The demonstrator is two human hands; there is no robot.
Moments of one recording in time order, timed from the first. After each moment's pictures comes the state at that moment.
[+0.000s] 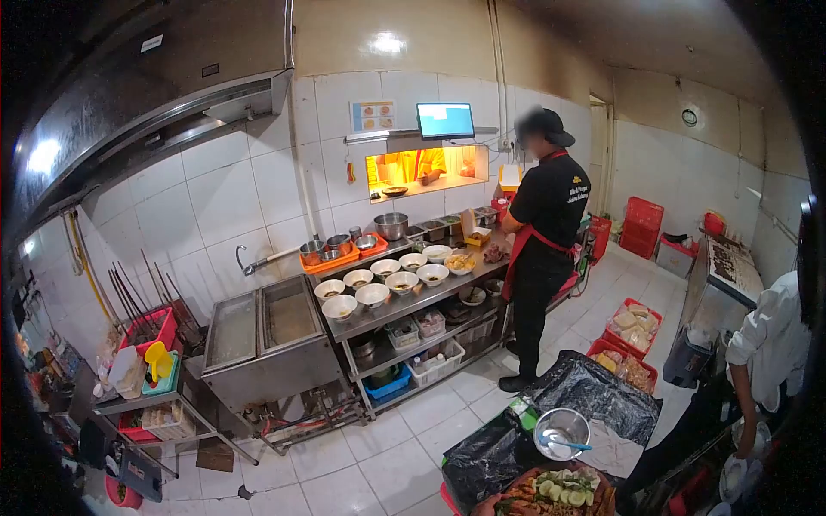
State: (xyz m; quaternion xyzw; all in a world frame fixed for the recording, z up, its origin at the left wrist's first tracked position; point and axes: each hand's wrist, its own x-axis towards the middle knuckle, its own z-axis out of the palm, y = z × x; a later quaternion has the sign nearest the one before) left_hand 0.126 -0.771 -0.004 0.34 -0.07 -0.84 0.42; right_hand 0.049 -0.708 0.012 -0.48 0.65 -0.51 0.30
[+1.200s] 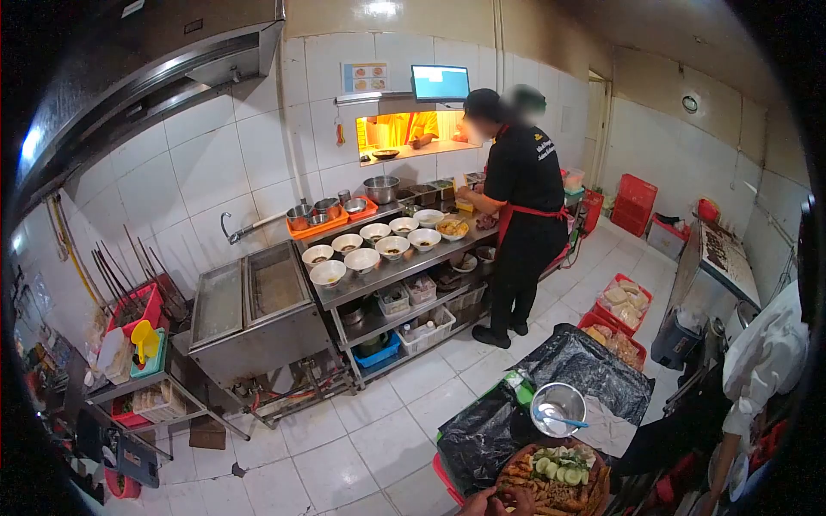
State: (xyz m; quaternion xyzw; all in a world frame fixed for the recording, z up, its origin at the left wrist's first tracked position) left_hand 0.142 -0.750 -0.035 0.35 0.00 -0.89 0.30; right_hand 0.058 -0.706 0.001 -0.55 0.63 -0.52 0.19
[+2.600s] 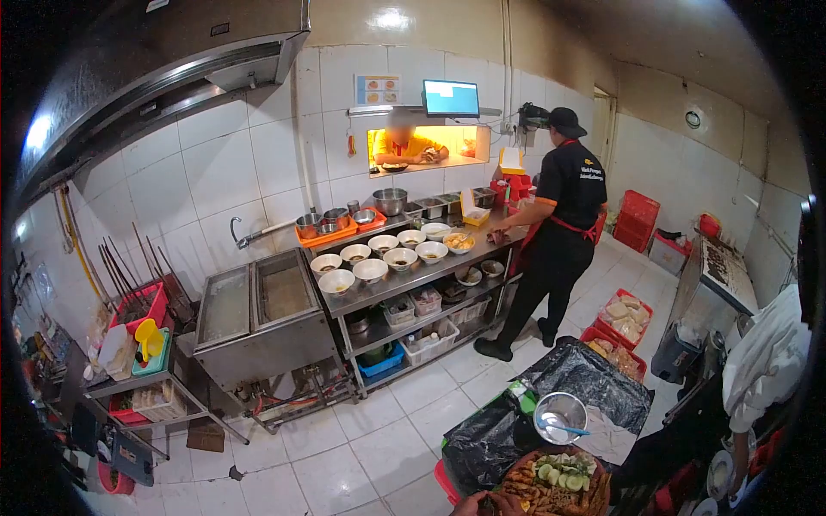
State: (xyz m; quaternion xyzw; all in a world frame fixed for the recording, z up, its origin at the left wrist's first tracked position) left_hand 0.170 -0.751 -0.006 0.32 0.00 -0.89 0.32; right_hand 0.075 -0.706 0.039 -0.69 0.55 -0.44 0.17
